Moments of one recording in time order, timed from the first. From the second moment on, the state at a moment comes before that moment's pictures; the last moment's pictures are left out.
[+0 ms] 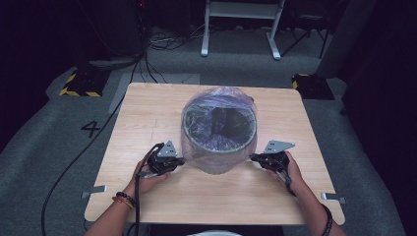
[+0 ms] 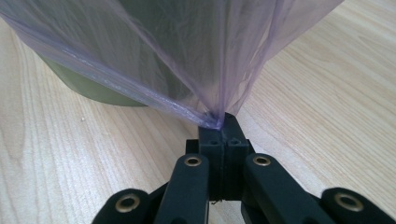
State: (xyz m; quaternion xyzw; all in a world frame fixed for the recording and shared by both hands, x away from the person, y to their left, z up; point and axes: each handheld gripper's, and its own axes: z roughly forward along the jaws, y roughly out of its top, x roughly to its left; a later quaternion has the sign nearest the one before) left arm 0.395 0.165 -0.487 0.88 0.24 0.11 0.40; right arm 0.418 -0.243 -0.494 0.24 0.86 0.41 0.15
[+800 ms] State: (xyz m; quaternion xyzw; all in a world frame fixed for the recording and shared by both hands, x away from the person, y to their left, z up) left arm 0.394 0.174 -0.484 0.87 0.26 0.12 0.41; right arm 0.363 -0.276 -0.439 0.20 0.83 0.47 0.22
